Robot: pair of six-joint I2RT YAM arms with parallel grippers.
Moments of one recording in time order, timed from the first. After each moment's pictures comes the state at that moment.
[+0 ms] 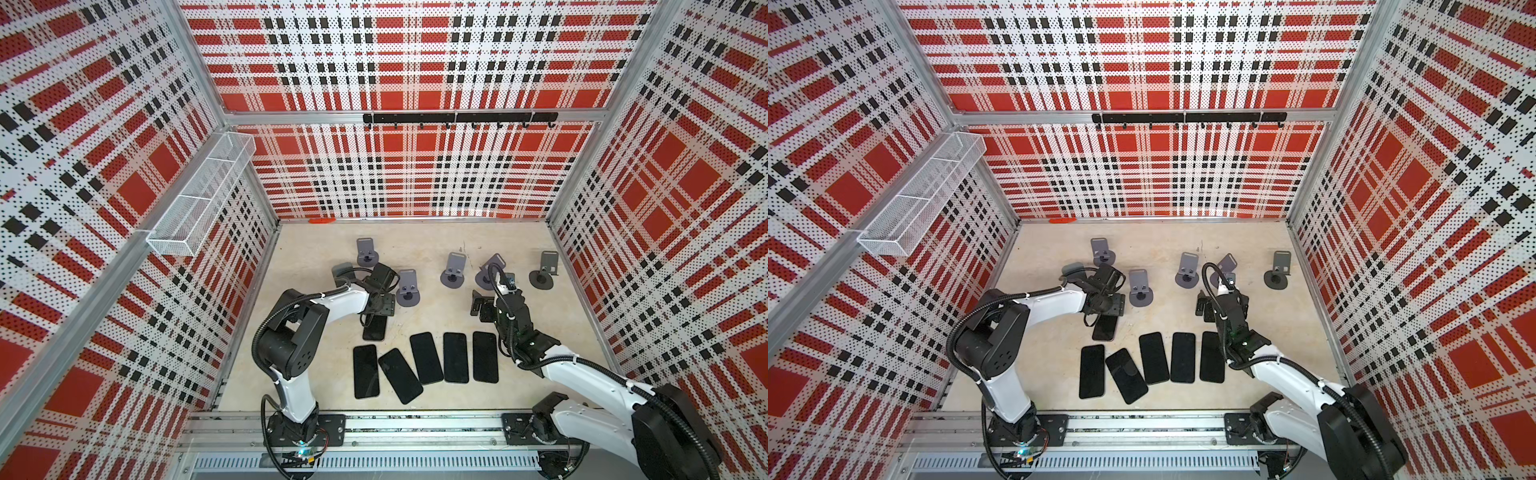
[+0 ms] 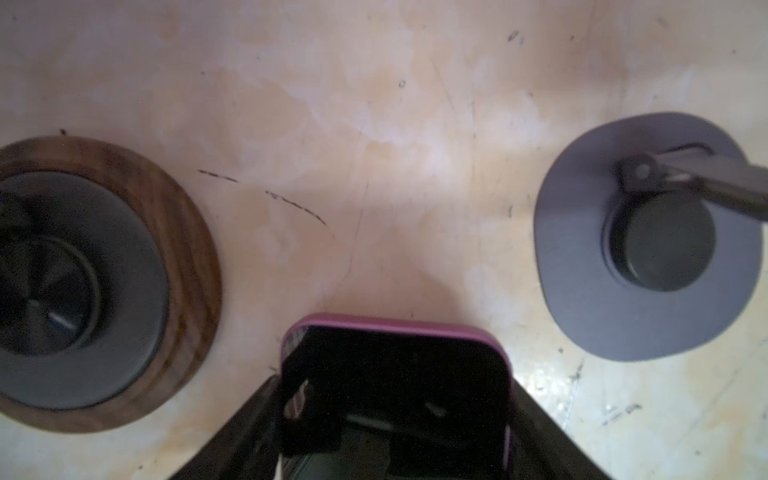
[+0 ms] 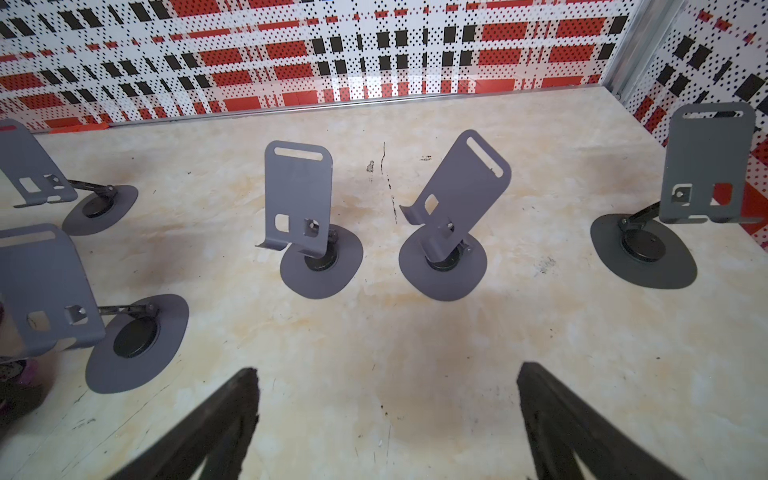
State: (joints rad) left arm -0.53 1.81 1.05 -0.41 -0.15 -0.45; right arm 0.51 1.07 0.42 0.21 0.45 0.30
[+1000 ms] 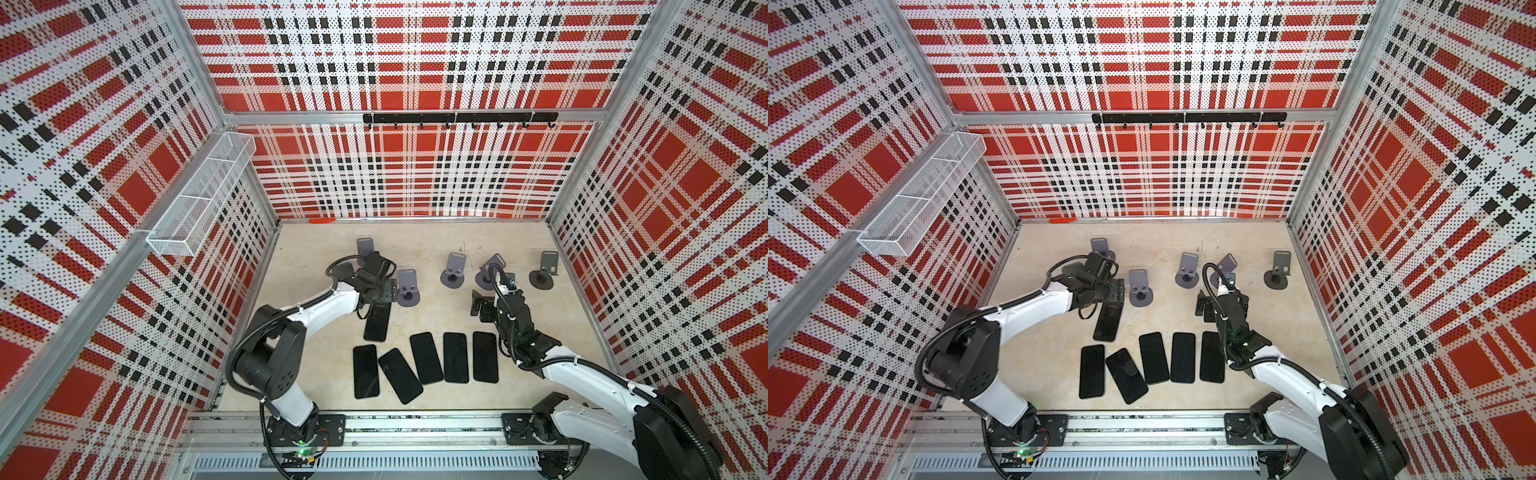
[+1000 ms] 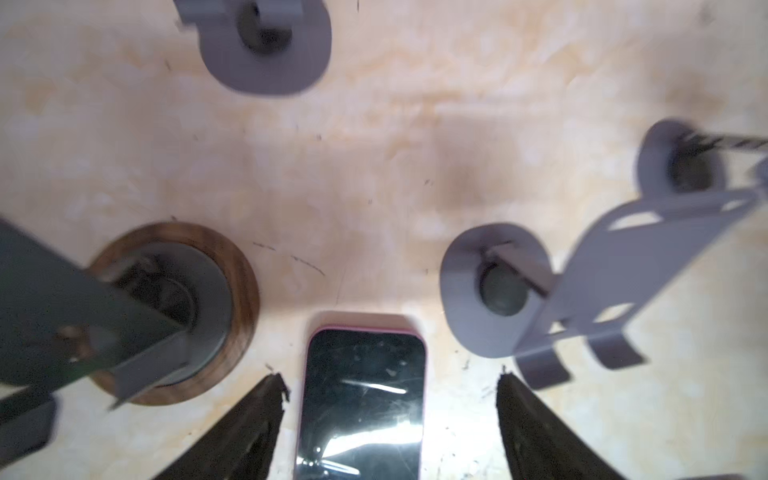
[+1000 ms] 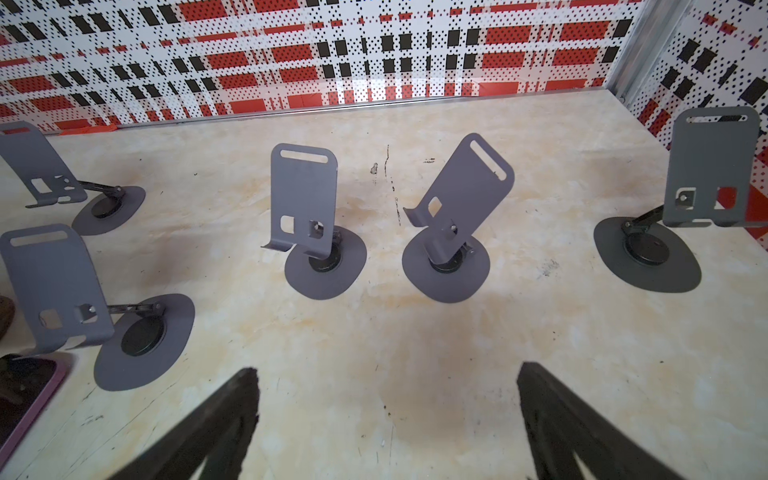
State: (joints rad) left arm -0.51 1.58 1.07 -0.38 -0.16 -0.47; right arm 0.51 1.07 0.42 0.21 0.44 0.29
